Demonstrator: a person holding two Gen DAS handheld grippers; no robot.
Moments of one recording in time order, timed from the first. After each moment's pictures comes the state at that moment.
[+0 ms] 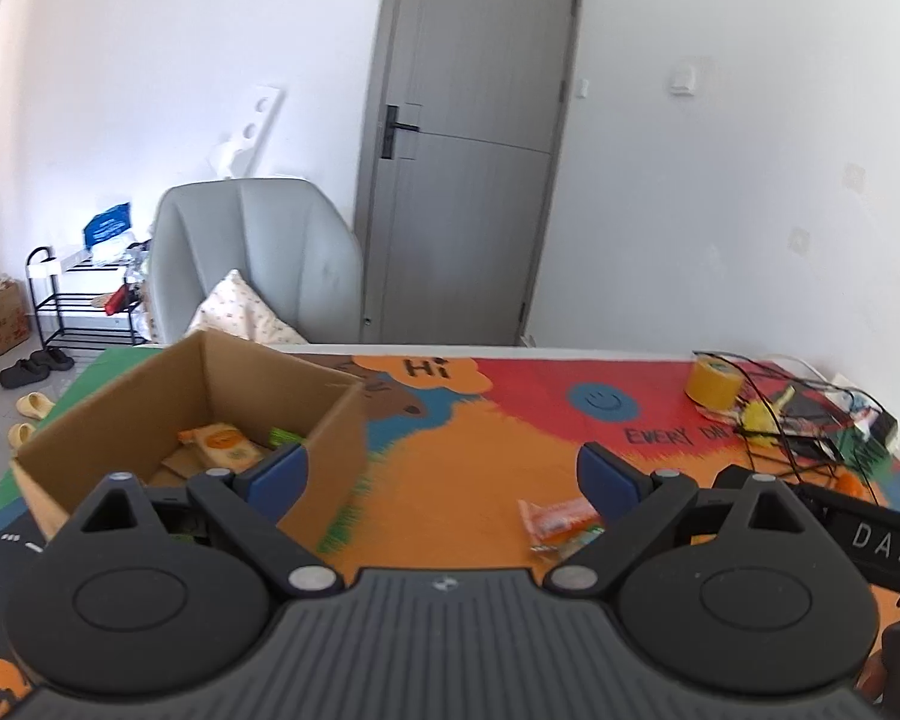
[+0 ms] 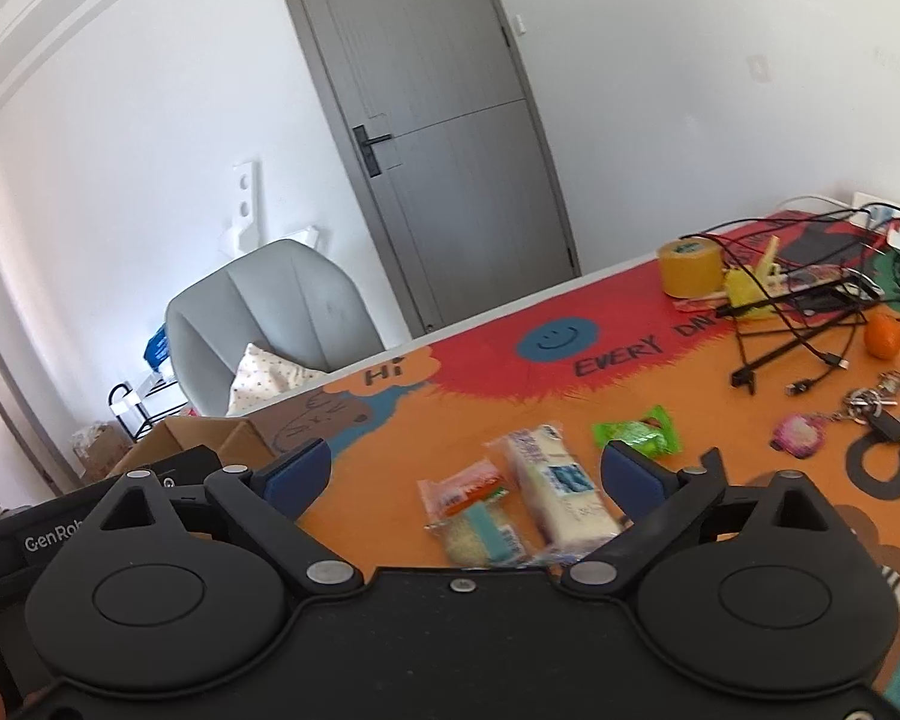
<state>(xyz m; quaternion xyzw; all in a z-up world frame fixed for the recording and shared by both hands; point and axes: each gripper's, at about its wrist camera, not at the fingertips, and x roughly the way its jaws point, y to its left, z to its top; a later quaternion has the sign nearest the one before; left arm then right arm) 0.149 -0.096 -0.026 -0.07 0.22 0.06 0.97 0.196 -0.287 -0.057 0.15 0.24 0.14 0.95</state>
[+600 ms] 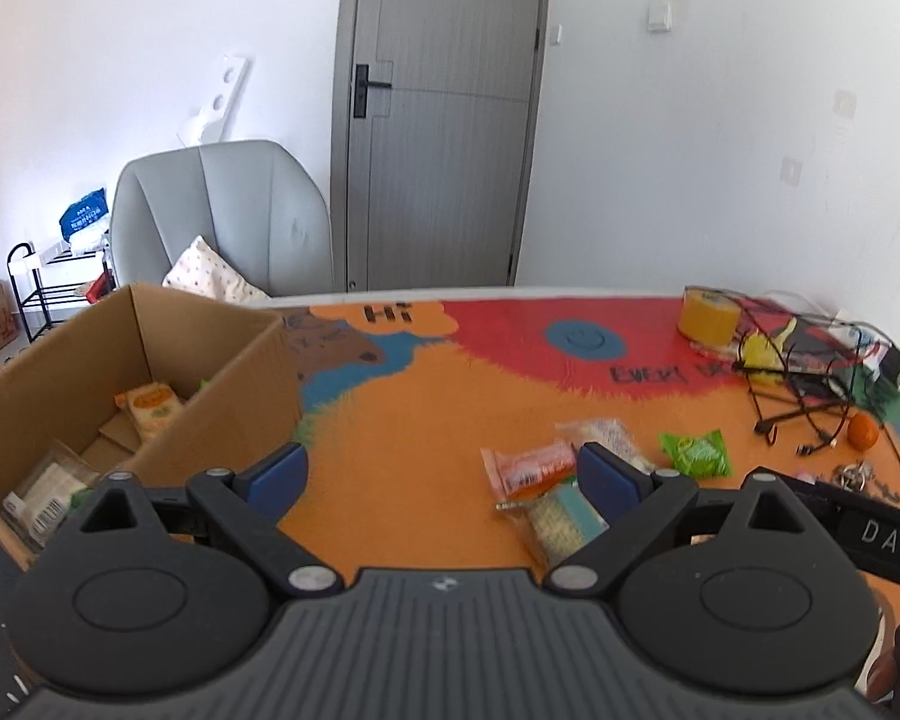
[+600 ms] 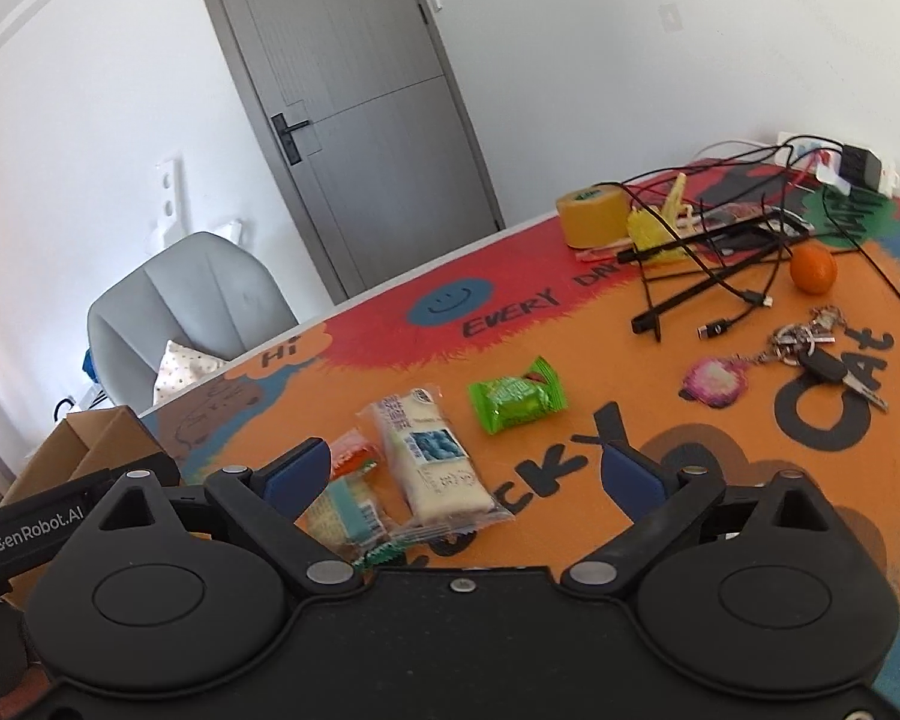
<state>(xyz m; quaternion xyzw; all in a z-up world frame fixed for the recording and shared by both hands) 0.182 -0.131 -0.066 -0.05 0.27 0.05 0.96 0.216 -0.325 -0.107 0.17 0.27 0.07 0.95</state>
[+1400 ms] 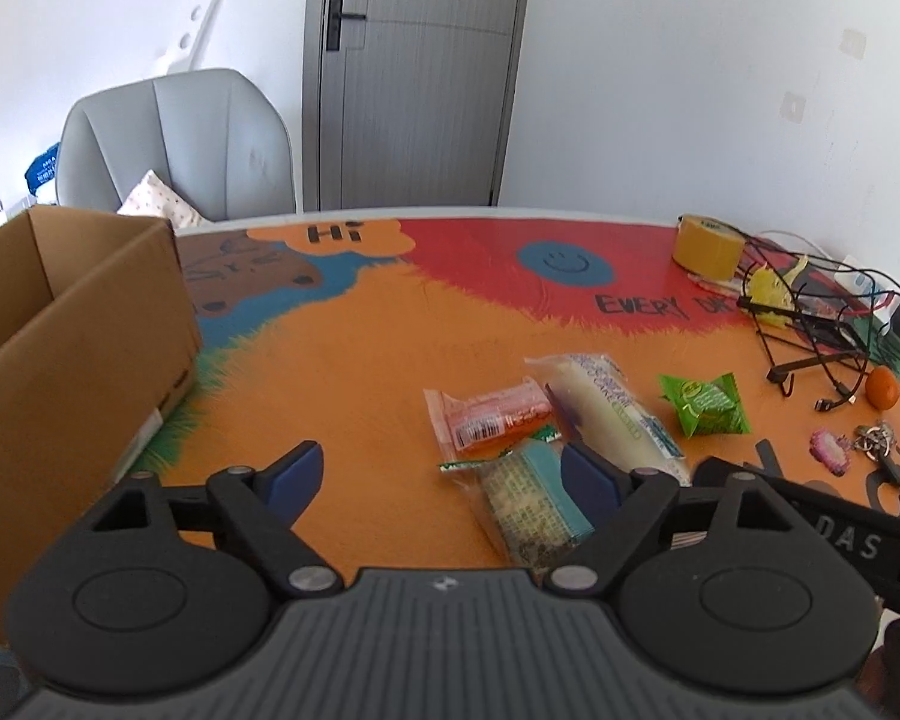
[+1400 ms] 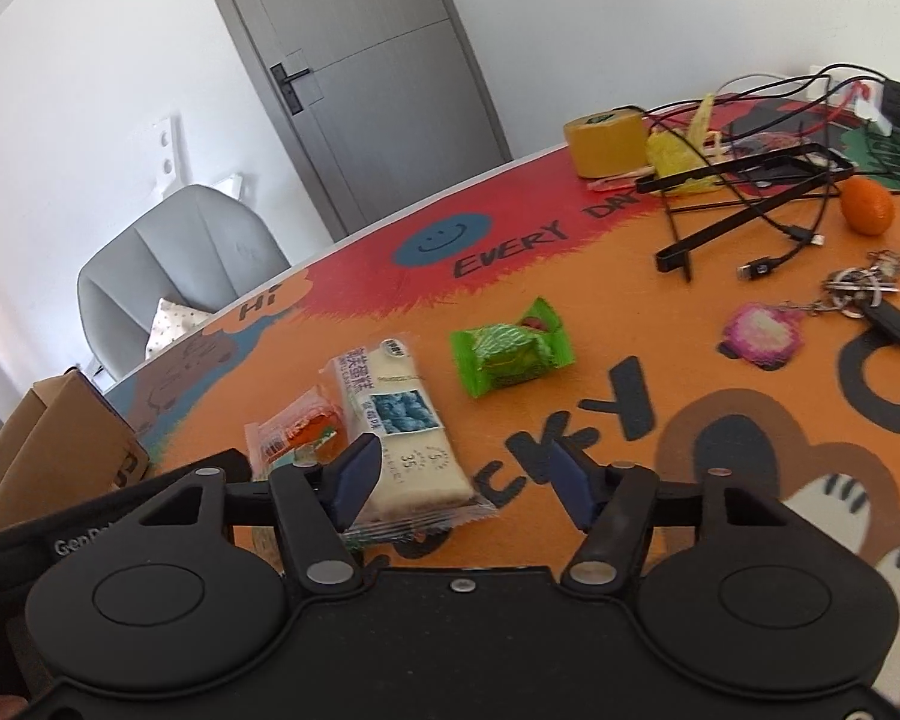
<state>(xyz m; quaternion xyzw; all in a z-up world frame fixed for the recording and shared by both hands) 0.239 -0.157 -0.115 -0.06 0.33 0.04 0.94 0.264 -0.324 -0.145 0.17 0.32 0.11 0.93</state>
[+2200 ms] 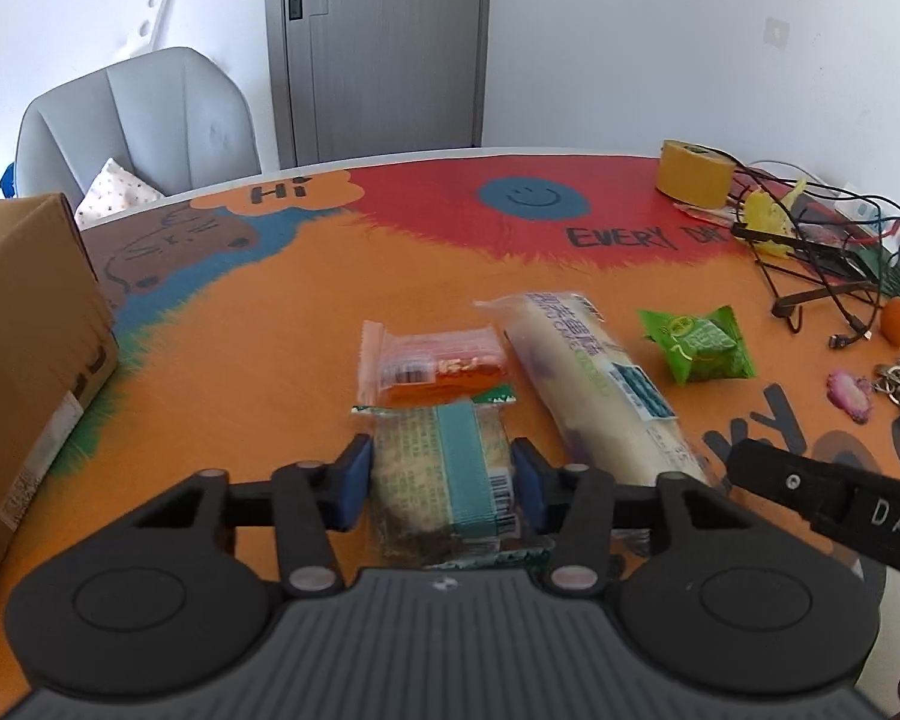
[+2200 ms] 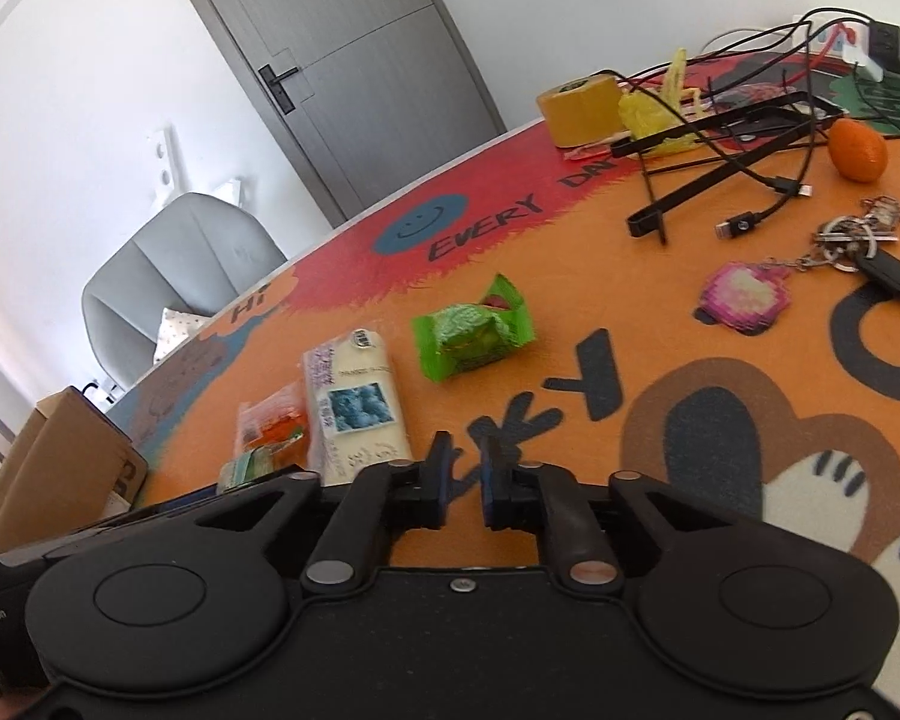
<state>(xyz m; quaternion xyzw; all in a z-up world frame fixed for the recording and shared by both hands) 0.266 -0.189 -0.140 -0.02 0.37 0.02 0.93 0.270 -0.348 -0.161 0.21 0.34 0.12 0.91</state>
